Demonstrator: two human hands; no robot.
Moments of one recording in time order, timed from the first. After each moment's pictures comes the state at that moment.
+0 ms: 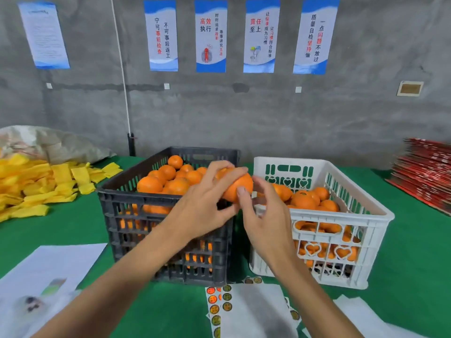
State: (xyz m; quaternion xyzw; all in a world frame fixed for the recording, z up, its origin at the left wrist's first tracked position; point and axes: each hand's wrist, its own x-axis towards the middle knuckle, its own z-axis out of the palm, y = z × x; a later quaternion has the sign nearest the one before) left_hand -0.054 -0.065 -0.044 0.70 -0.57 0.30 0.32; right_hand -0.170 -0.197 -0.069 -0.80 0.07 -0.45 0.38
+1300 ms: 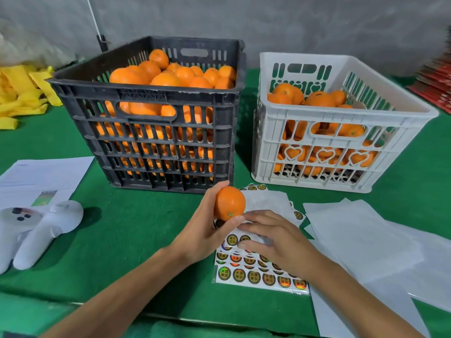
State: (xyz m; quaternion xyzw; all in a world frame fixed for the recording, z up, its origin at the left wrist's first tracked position) left_hand -0.112 -0.027 -0.280 0.72 -0.43 -0.10 0.53; right_hand -0.251 -0.212 -0.260 -0.96 -0.05 -0.11 0.25
